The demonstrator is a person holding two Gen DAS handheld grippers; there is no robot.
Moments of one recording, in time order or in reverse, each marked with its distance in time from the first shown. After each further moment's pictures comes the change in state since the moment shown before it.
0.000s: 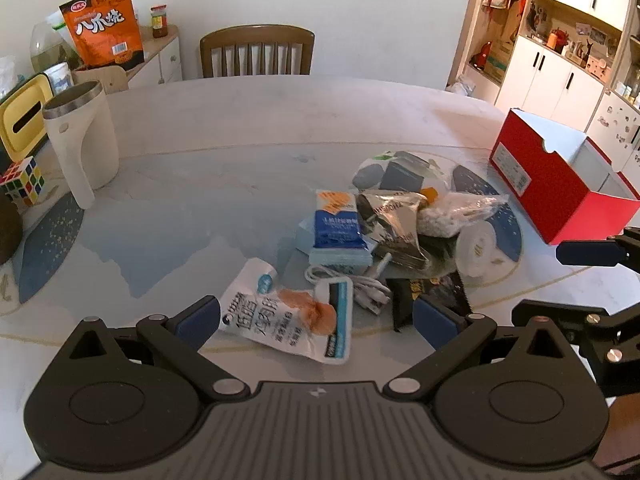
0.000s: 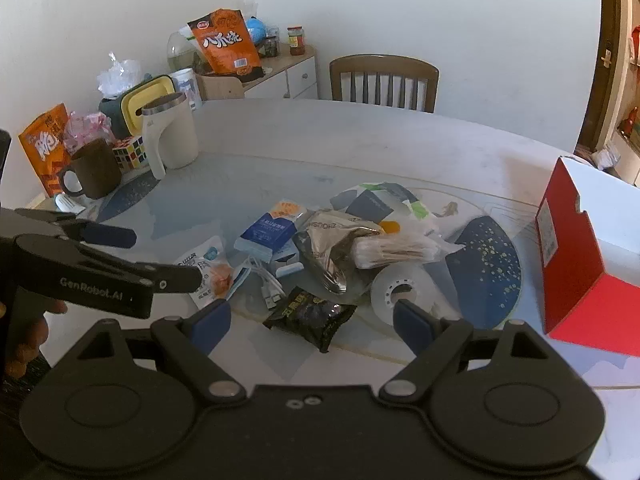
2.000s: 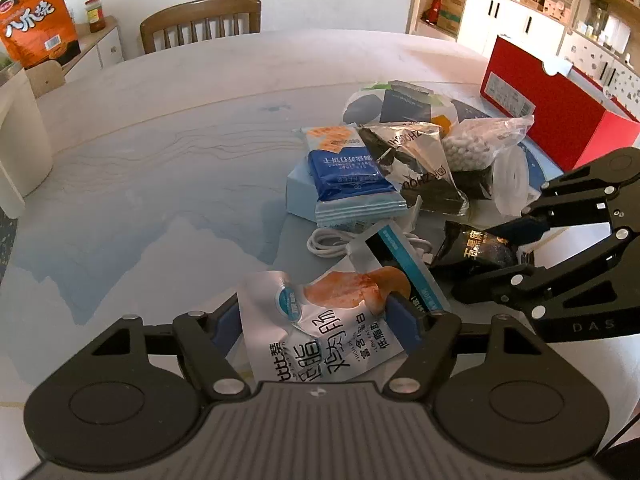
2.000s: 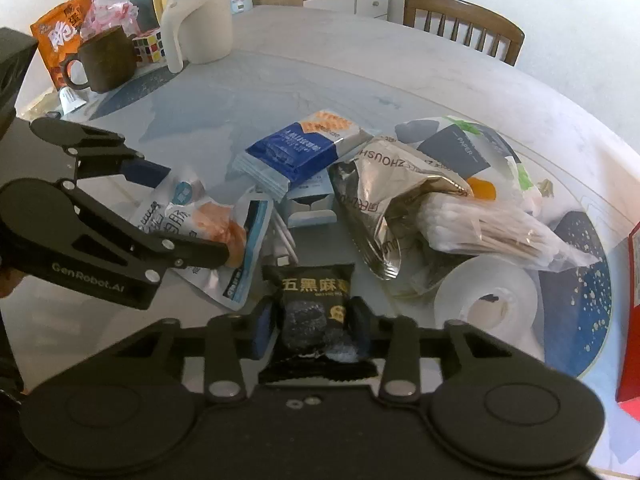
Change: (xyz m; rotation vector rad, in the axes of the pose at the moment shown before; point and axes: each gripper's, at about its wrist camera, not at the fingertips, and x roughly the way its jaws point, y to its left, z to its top) left arm 0.084 0.017 -0.016 0.144 0.074 -0.087; right arm 0.110 0.002 -0.004 -0.193 0.207 0.096
